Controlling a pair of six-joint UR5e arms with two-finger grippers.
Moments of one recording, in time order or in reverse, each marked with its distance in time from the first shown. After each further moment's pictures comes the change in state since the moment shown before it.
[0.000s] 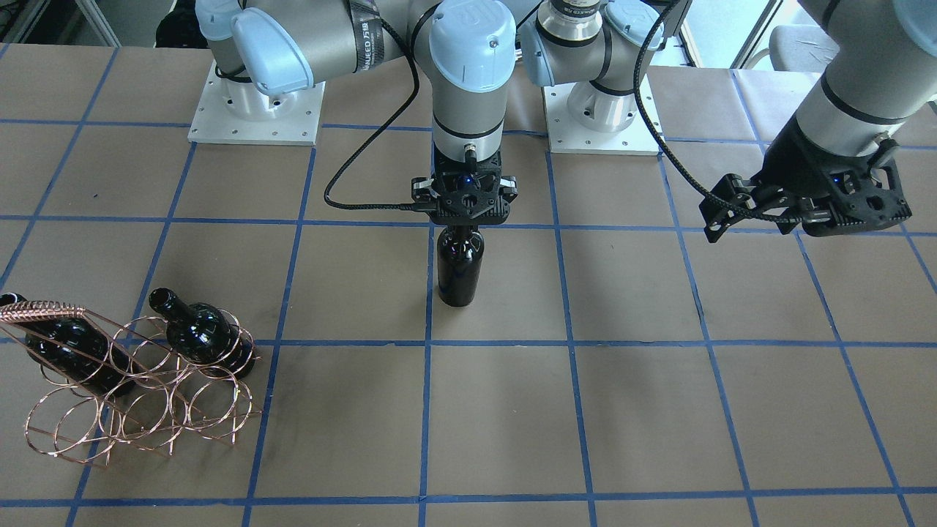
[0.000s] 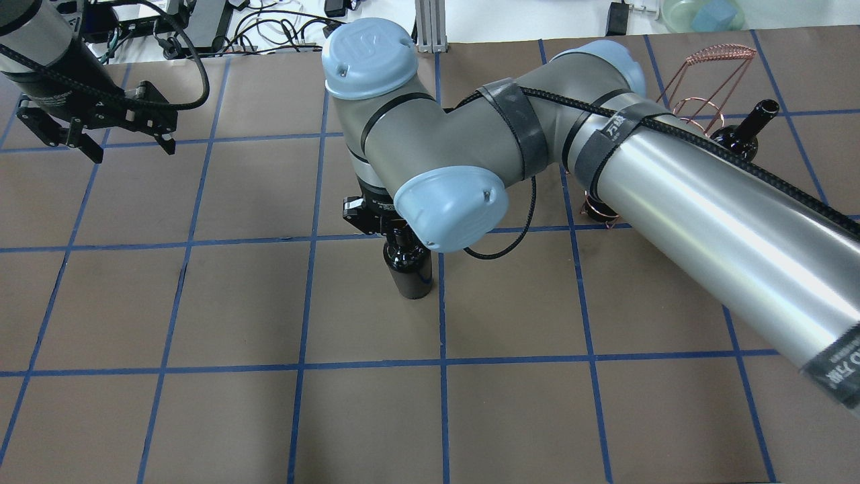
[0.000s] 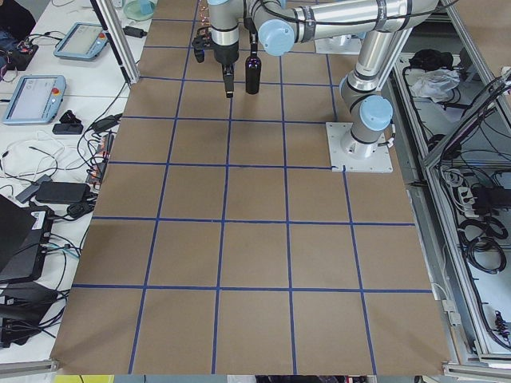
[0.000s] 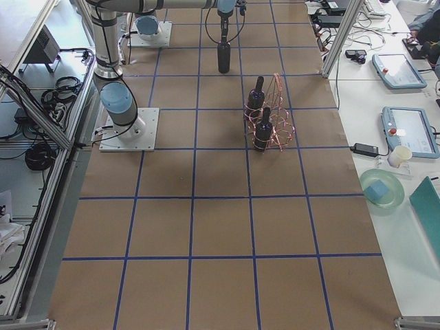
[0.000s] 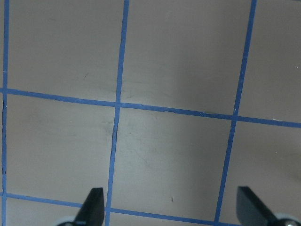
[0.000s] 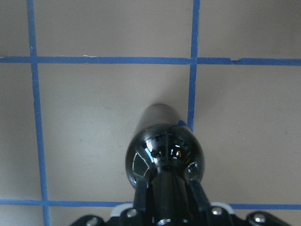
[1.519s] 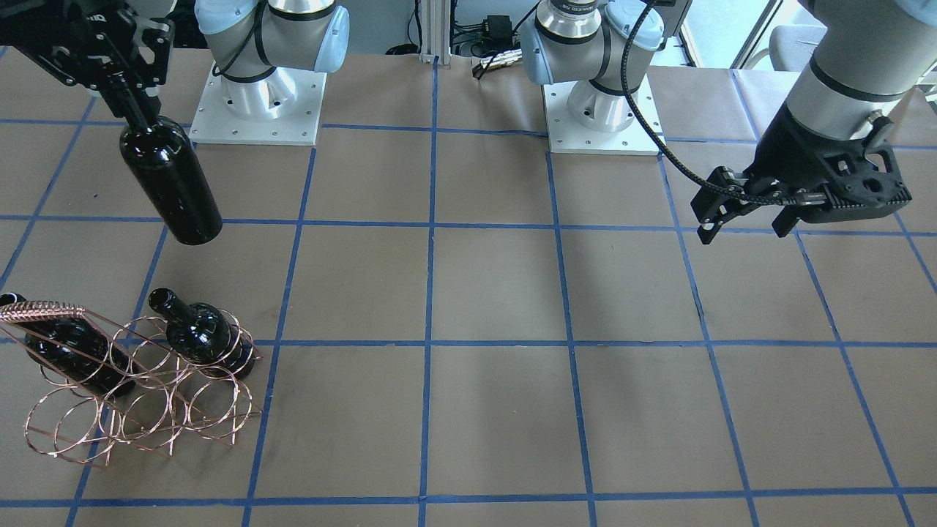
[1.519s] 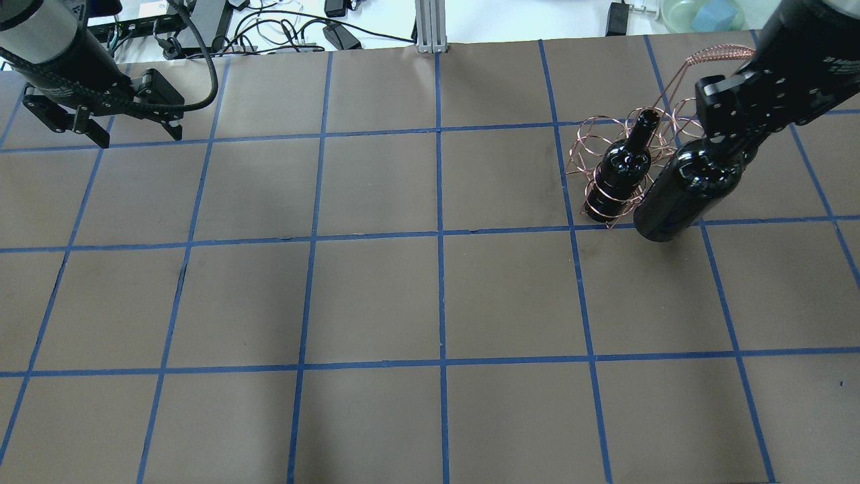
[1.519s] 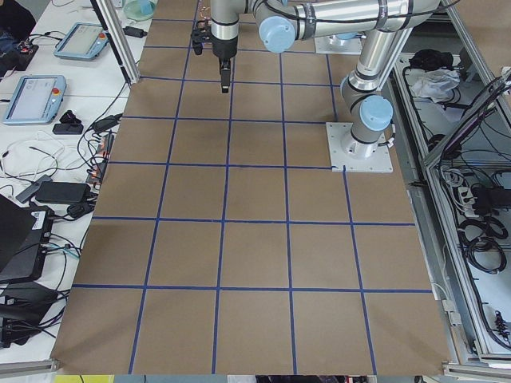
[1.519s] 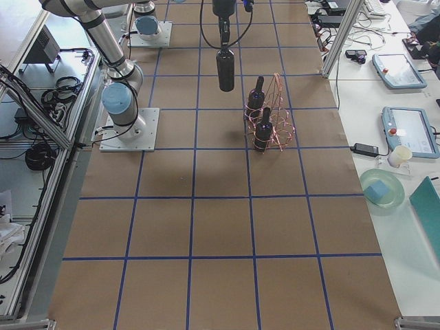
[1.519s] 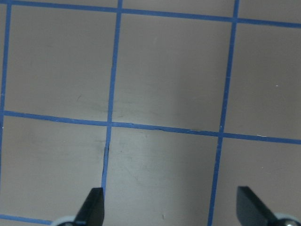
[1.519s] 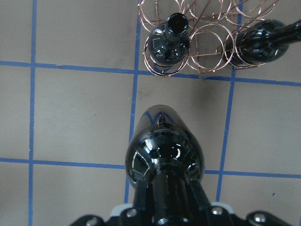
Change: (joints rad) left arm -0.048 0.029 -0.005 0.075 -0.033 -0.018; right arm -0.669 -0.434 -0.027 0.402 -0.064 -0.751
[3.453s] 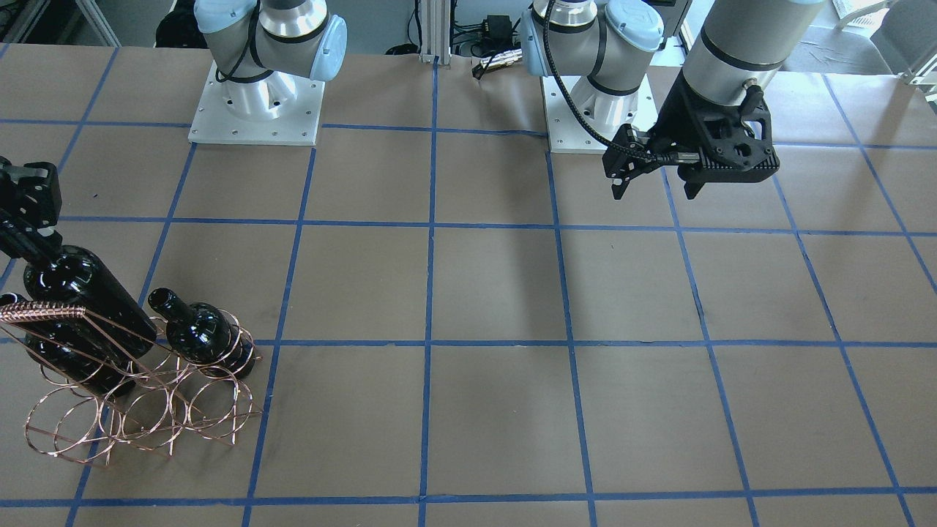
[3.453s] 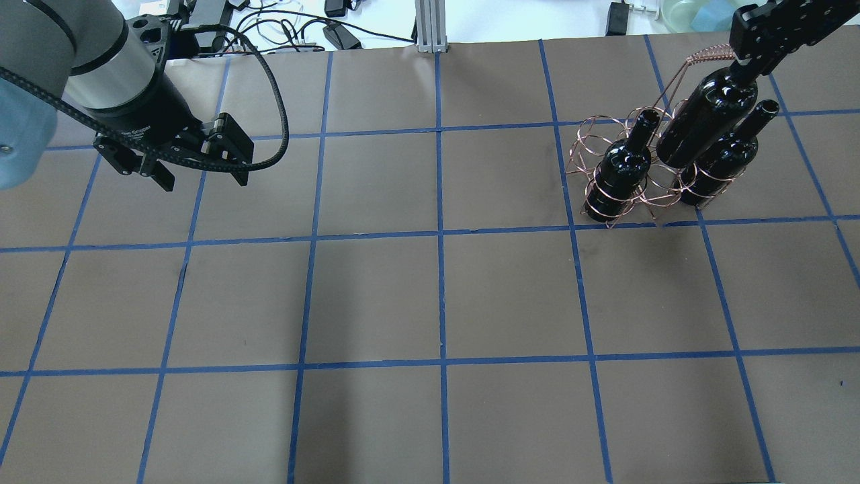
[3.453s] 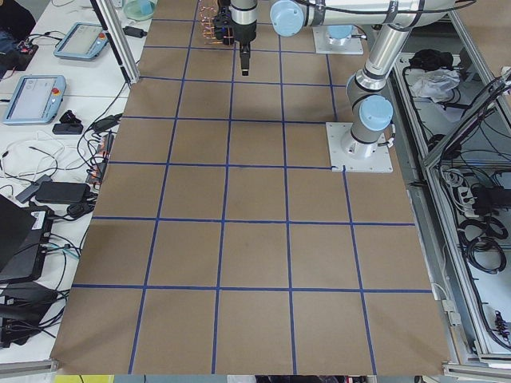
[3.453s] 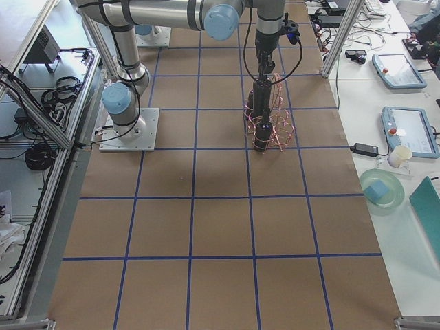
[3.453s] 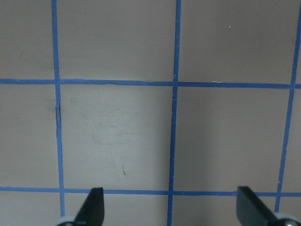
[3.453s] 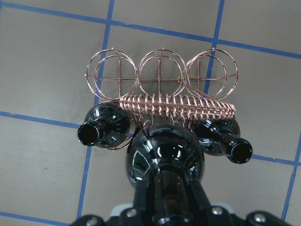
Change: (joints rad) left arm -0.124 0.076 -0.081 -0.098 -0.015 -0.064; right arm -0.103 0.297 -0.162 -0.154 0.052 -0.175
